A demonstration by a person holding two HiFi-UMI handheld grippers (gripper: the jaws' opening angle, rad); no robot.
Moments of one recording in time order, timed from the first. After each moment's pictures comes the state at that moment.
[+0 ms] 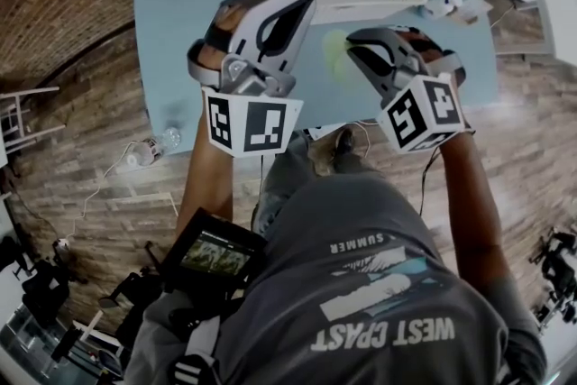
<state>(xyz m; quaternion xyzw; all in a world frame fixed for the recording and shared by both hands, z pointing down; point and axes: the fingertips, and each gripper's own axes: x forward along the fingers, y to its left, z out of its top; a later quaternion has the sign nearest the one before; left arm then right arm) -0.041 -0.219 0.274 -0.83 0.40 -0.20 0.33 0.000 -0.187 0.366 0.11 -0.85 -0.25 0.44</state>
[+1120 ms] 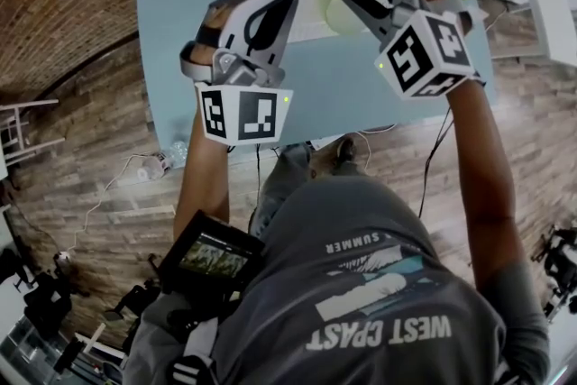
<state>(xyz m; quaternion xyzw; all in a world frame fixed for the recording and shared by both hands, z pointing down) -0.080 -0.252 0.273 -0.82 0.42 -0.21 0.33 -0.036 -0.284 0.305 0.15 -0.83 -0.32 0.43</state>
